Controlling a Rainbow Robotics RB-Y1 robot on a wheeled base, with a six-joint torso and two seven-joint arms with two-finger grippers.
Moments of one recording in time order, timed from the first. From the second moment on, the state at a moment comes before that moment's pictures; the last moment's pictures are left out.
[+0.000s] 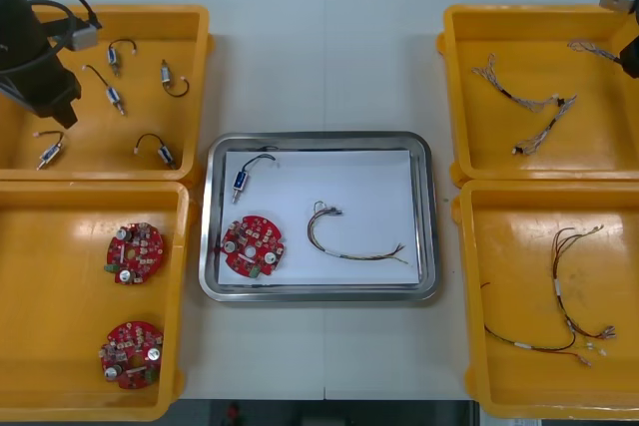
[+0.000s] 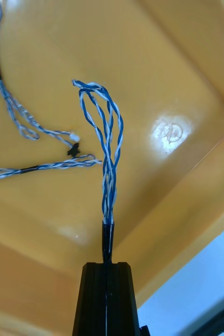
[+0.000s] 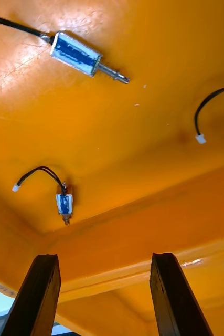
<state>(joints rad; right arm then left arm) -1.02 -0.71 -0.19 -1.00 -0.39 1.64 2.44 -0.98 0.83 -0.26 -1.13 0.73 1.79 -1.89</state>
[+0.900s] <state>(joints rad) -0.84 -0.68 -0.25 -1.76 -0.57 1.92 2.38 -0.98 0.83 -0.37 -0.88 0.73 1.53 -1.89</state>
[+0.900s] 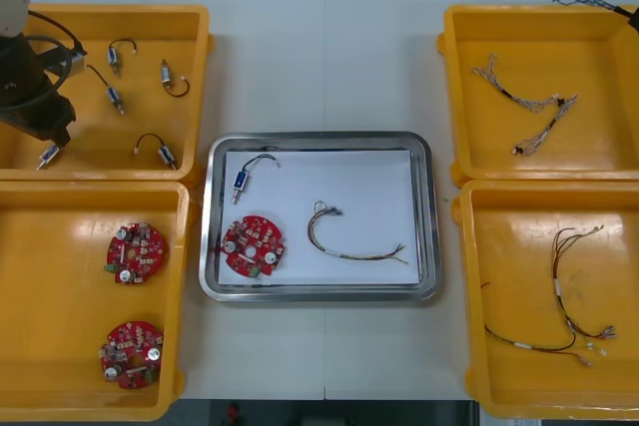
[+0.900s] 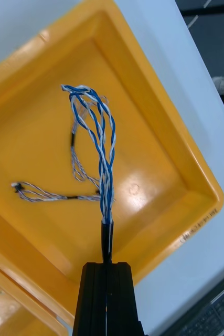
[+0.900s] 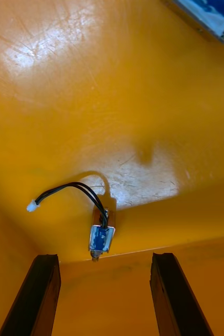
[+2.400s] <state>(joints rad) -0.84 -0.43 0.66 -1.71 -0.59 1.57 2.01 -0.88 0.83 -0.37 -0.88 0.72 1.37 -1.89</state>
